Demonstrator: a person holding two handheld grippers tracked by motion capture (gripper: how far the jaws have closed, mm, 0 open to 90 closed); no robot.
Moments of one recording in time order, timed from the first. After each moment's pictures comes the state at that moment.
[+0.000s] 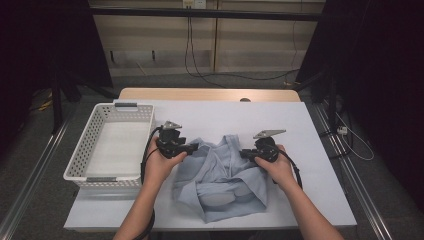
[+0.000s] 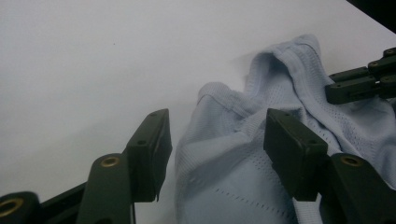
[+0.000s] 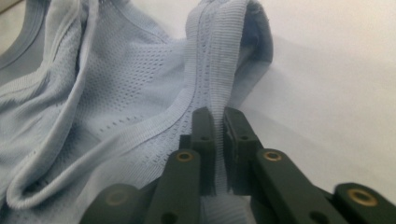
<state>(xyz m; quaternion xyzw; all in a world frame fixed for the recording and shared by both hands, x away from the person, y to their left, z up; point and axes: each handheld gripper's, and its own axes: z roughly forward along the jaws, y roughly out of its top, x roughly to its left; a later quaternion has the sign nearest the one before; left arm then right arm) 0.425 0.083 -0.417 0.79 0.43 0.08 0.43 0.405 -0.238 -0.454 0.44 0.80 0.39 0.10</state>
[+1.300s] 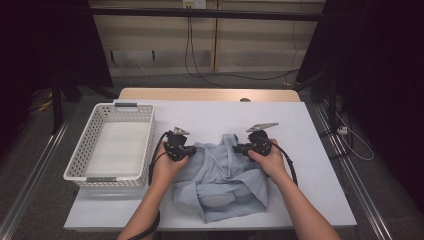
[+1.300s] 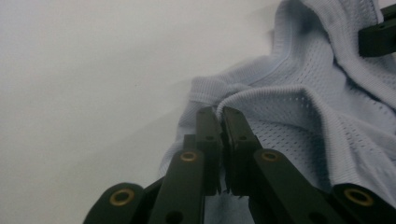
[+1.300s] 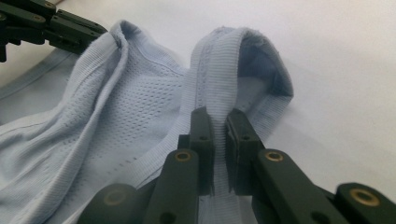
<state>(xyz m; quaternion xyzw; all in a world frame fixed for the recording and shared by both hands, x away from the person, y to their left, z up) 0.435 0.073 -0.448 0.81 0.43 0.08 0.39 0.425 -0.224 -0.450 0.43 0.80 0.40 0.08</state>
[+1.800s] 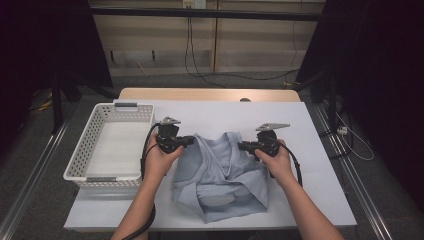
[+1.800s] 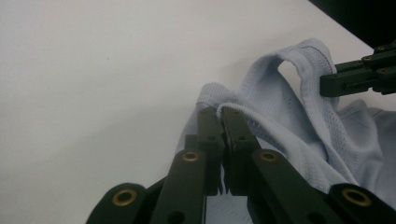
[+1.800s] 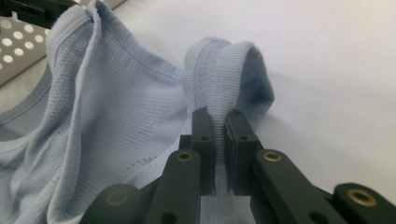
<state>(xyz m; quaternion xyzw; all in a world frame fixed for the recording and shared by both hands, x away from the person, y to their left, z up) 0.435 0.086 -0.408 0.78 0.43 0.06 0.45 0.413 -0.240 -0.436 0.44 0.77 0.45 0.09</state>
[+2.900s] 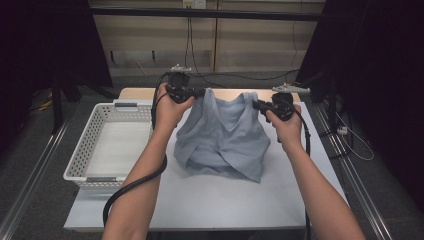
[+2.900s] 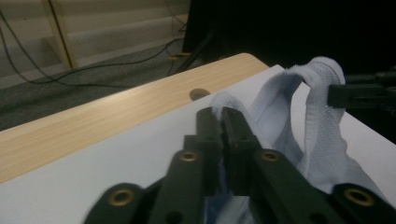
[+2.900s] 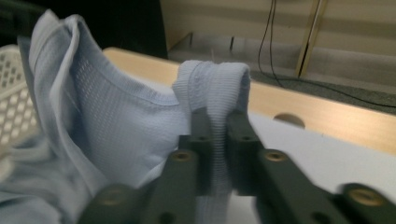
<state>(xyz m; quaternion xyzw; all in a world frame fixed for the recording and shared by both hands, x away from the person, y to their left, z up) 0.527 0.047 -0.309 0.77 0.40 0.11 0.48 0.470 -0.266 -0.346 0.48 0.70 0.48 0.23</state>
